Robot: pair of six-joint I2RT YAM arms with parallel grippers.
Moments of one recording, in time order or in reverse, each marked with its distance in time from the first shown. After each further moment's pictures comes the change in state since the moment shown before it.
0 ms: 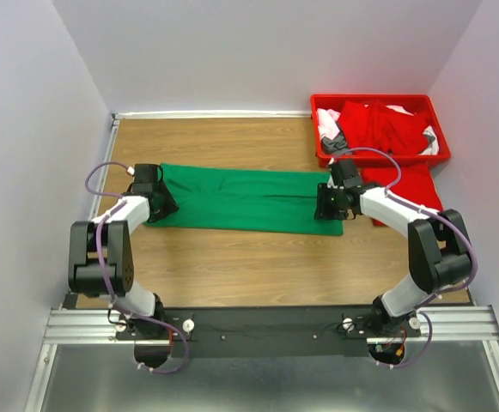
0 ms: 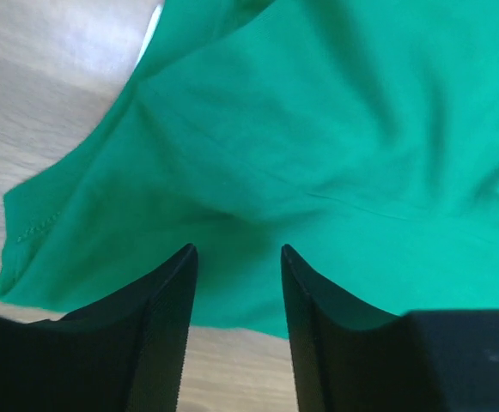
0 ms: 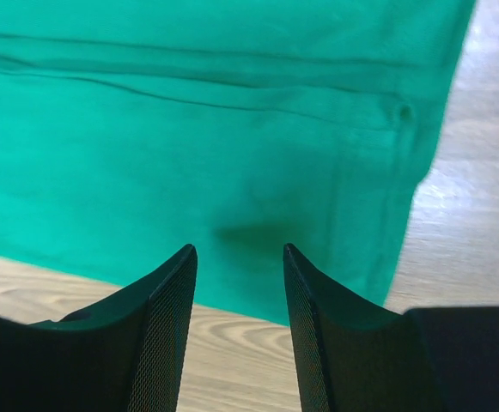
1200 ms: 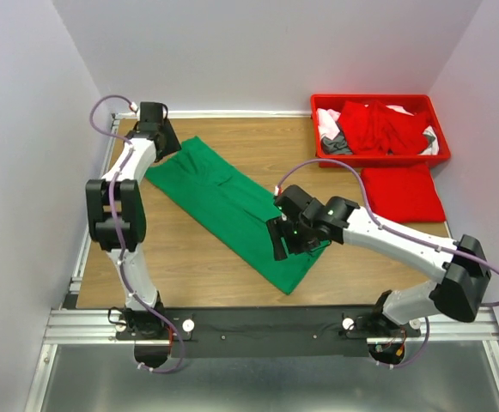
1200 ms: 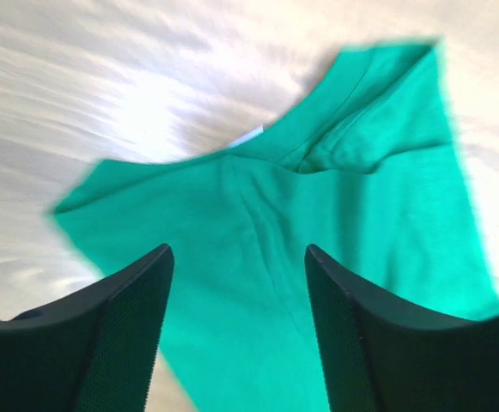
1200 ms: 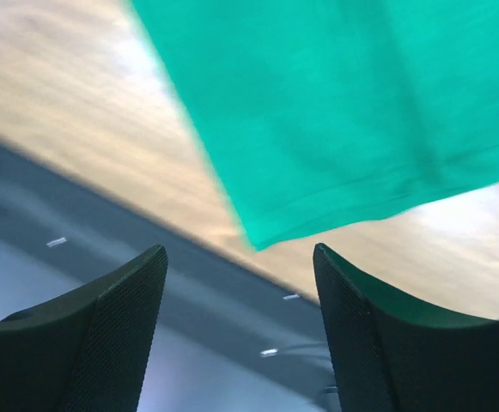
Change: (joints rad) left arm -0.029 0.506 0.785 -0.198 -0.159 0.105; right arm 0.612 -0.183 0.183 -0.455 0.034 0.225
